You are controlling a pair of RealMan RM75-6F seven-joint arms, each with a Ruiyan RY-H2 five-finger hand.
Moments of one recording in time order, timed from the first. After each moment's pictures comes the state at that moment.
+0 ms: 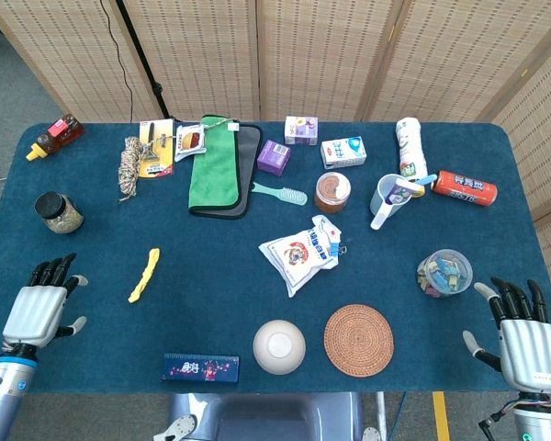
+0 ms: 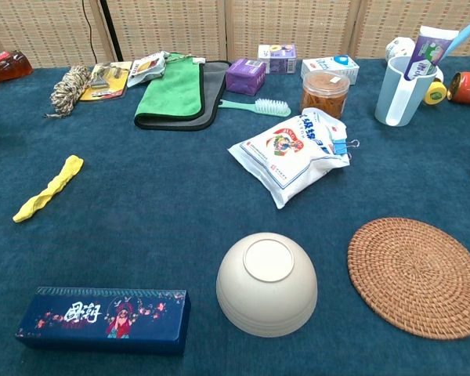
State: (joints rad) left arm -0.21 -1.16 -0.06 -1.82 1.28 1.25 0.47; right arm -0.01 -1.16 0.06 -1.81 -1.55 1.61 -0.34
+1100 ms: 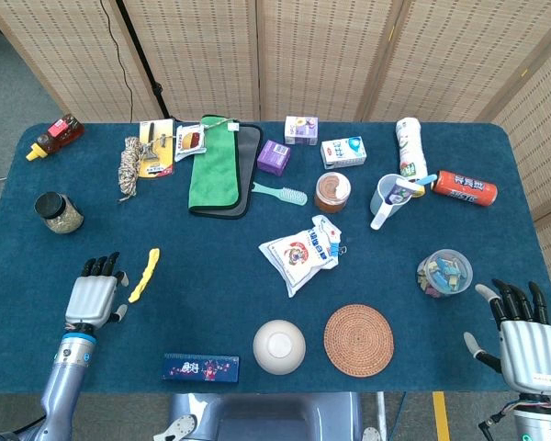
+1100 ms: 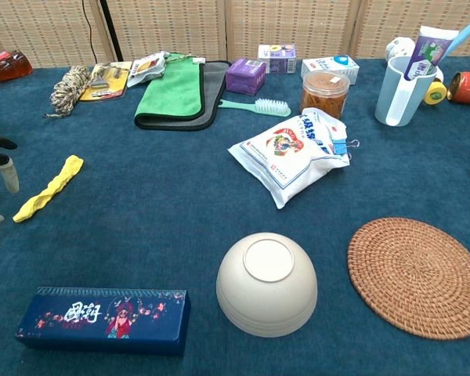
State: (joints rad) left arm -0.36 -1.44 -0.11 -1.71 0.98 1.22 0.71; right arm -0.02 -1.15 0.06 -1.82 -1.54 1.61 -0.35
